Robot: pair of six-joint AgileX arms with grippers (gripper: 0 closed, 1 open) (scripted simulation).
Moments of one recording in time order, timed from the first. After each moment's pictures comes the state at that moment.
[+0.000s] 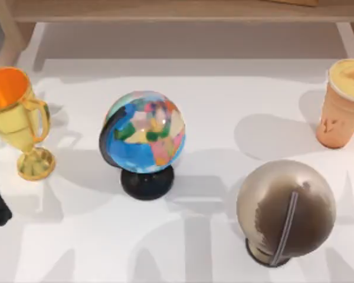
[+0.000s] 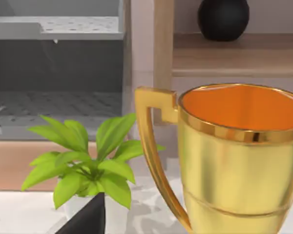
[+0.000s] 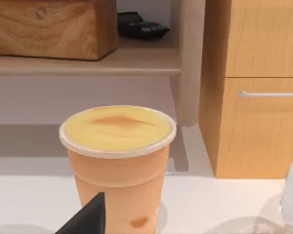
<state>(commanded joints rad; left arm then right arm) 0.00 0.00 0.00 0.00 0.00 0.00 0.00 0.00 0.00 0.00 0.00 0.00</state>
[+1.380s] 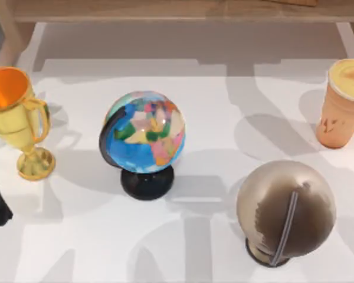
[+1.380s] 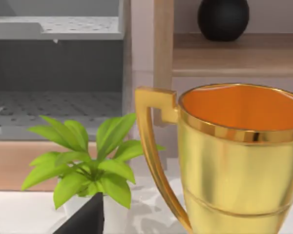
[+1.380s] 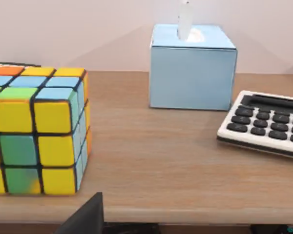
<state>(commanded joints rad) 0.00 0.00 0.00 0.00 0.00 0.00 0.56 1.72 1.66 0.03 0.59 0.01</state>
